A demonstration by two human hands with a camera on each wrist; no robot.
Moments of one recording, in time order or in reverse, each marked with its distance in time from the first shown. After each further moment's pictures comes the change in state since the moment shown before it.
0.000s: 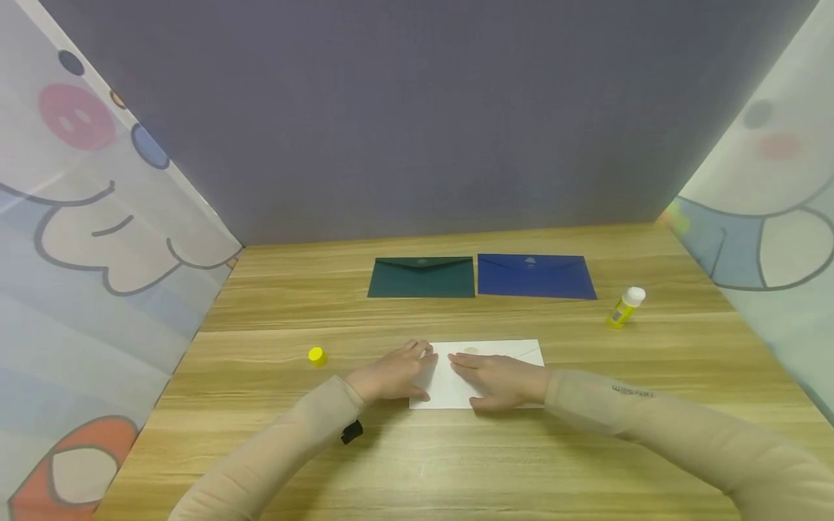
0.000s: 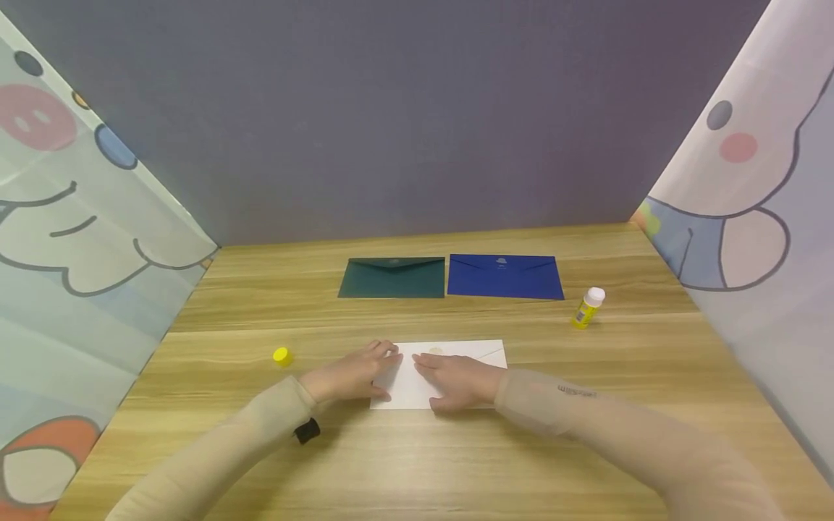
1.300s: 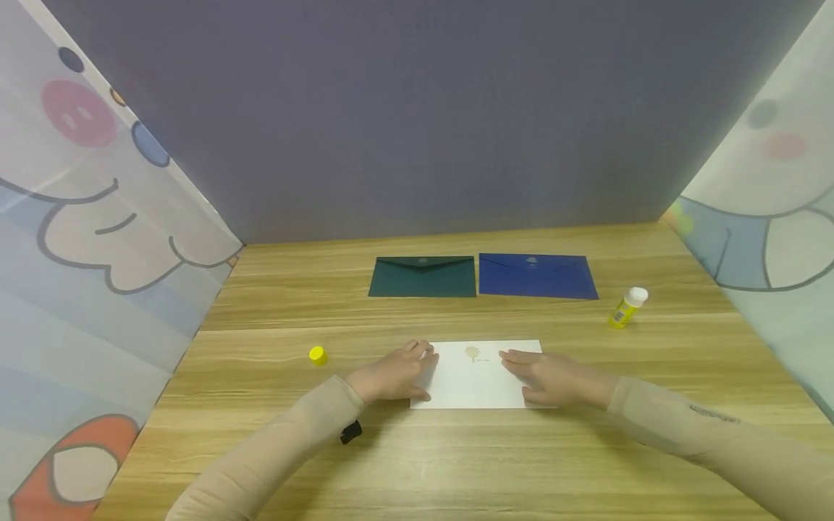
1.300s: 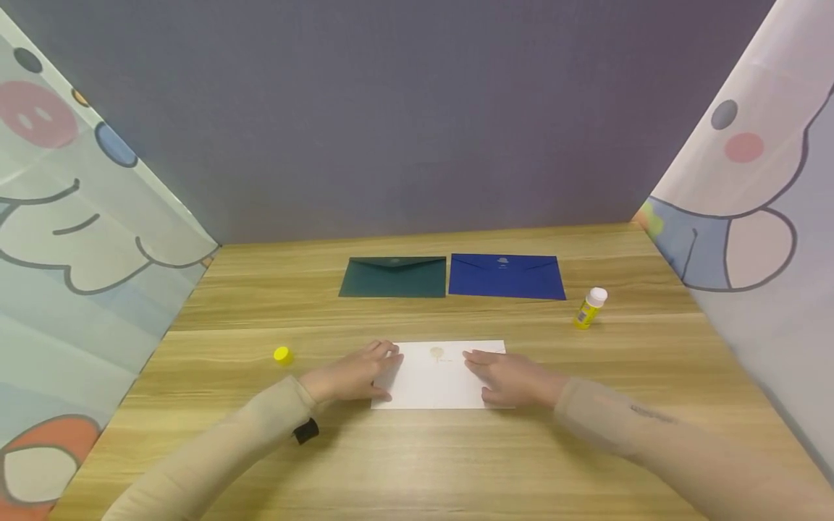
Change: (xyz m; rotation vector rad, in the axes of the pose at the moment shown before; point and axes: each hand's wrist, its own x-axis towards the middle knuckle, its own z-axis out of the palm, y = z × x) left_hand -0.002 0.001 -0.002 -0.013 -0.038 -0.016; right_hand -0.056 0.041 0.007 0.003 0.065 0.040
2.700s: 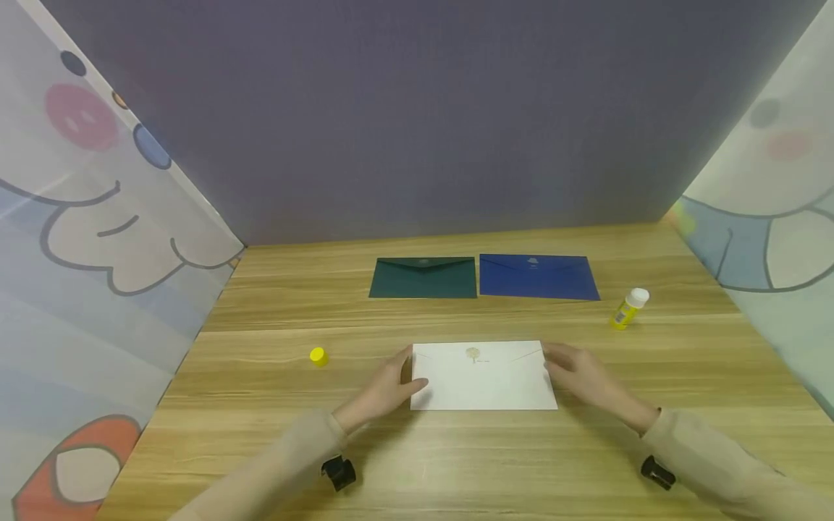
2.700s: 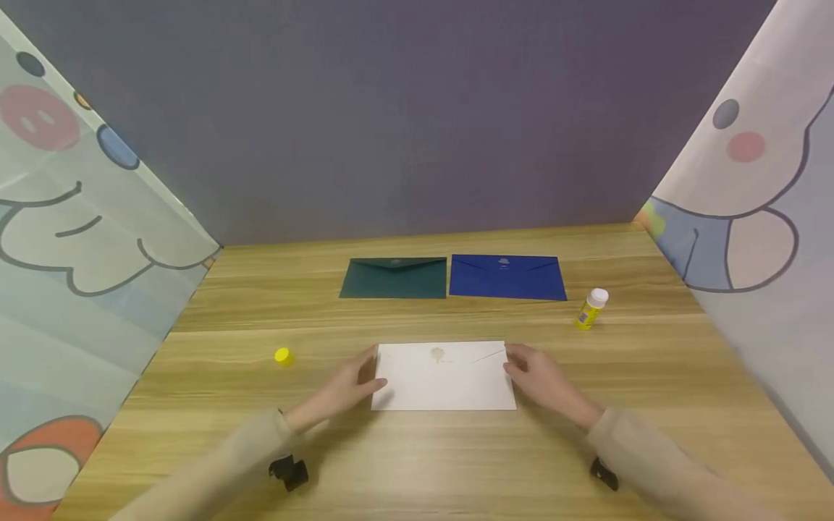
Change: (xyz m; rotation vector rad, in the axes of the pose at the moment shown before) left_hand -0.020 0.016 0.019 -0.789 0.307 -0.444; right_hand -0.034 -0.011 -0.010 0.609 0.398 0.482
